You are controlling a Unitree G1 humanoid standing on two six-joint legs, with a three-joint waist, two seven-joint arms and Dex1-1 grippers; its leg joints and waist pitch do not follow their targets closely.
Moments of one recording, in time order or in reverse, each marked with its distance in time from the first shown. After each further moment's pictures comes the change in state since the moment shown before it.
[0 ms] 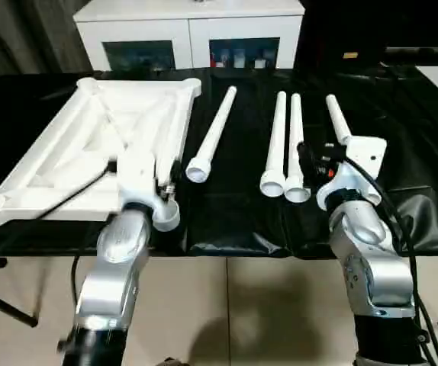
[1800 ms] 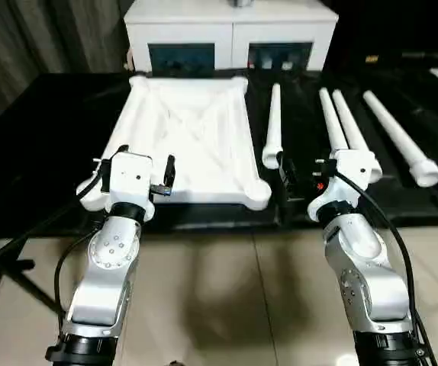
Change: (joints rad) left arm 0.004 0.049 -0.034 -0.024 0.118 -0.109 0.031; right arm 0.078 -0.005 0.041 -0.007 0.030 -0.109 0.074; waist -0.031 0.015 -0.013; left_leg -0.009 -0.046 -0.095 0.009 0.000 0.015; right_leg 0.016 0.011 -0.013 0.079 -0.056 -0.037
